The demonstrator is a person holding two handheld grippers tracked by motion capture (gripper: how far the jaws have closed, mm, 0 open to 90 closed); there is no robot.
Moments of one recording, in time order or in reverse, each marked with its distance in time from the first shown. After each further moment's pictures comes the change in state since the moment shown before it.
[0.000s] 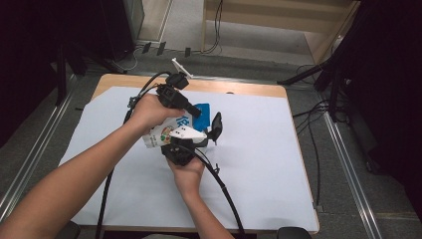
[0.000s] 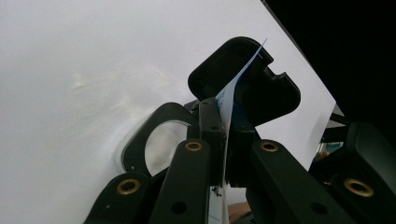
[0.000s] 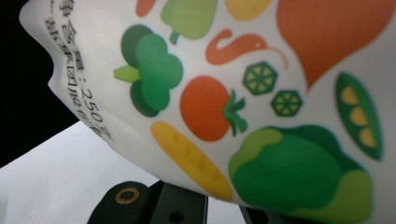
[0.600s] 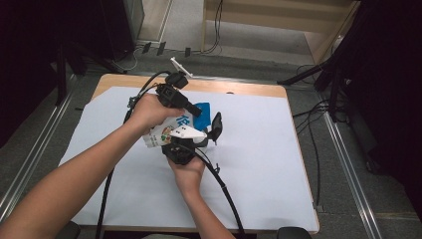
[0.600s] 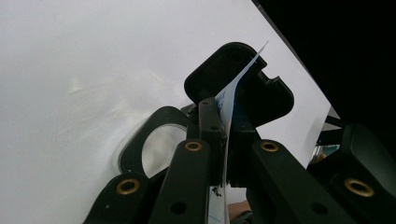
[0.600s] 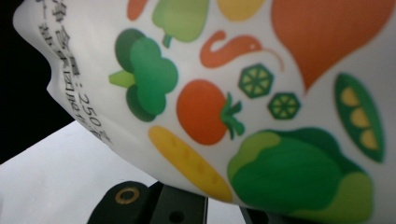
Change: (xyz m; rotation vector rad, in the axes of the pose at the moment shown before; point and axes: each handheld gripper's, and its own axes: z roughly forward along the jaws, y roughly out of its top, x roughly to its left) left arm -0.001 0.000 -0.003 -0.021 -0.015 -0.001; right arm -0.002 0.000 0.001 0.004 -0.002 -0.001
